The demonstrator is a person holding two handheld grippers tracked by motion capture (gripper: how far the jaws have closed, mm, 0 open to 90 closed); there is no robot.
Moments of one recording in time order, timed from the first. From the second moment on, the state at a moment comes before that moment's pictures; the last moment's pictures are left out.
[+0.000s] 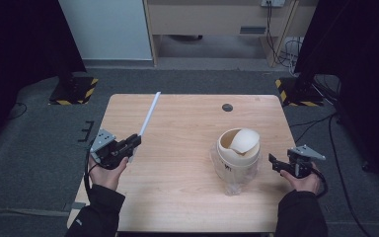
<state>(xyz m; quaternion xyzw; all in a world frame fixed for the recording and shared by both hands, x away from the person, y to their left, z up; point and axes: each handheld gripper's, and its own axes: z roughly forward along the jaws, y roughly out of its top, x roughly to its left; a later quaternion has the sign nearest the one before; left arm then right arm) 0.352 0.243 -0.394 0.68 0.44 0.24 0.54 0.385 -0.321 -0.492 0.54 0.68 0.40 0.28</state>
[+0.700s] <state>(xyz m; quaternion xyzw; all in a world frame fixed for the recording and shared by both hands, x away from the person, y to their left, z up) 0.341 0.233 -0.377 0.67 0.41 0.25 0.57 0.372 -0.315 -0.422 0.51 0.63 0.48 0.34</state>
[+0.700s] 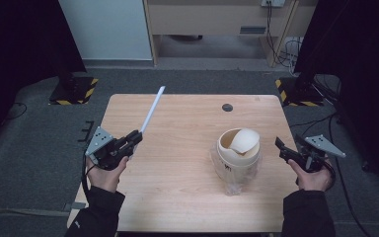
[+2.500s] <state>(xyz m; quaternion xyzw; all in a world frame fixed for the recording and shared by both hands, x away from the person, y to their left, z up) 0.326 0.167 -0.369 0.71 0.31 0.24 0.59 0.369 -0.194 -0.333 0.35 0.64 0.65 0.23</state>
